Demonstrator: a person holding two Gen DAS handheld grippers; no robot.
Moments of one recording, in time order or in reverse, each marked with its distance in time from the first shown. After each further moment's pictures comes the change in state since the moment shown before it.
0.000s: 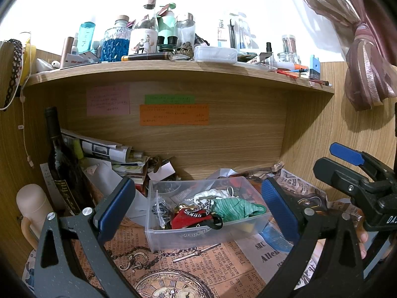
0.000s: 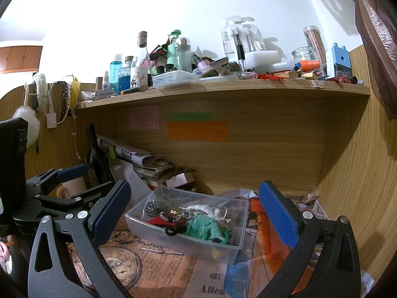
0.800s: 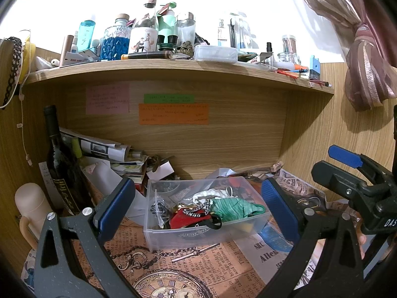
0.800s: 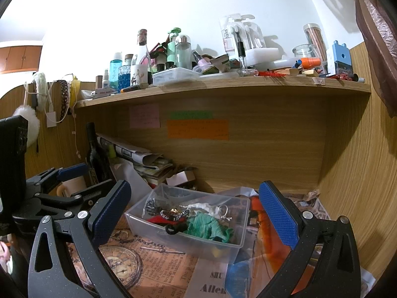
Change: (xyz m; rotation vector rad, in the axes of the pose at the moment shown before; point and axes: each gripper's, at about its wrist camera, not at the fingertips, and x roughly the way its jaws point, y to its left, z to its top) left arm 0.001 0.000 -0.001 -0.003 0.002 -0.006; right arm 0.001 0.002 -0.003 0.002 0.007 -0.002
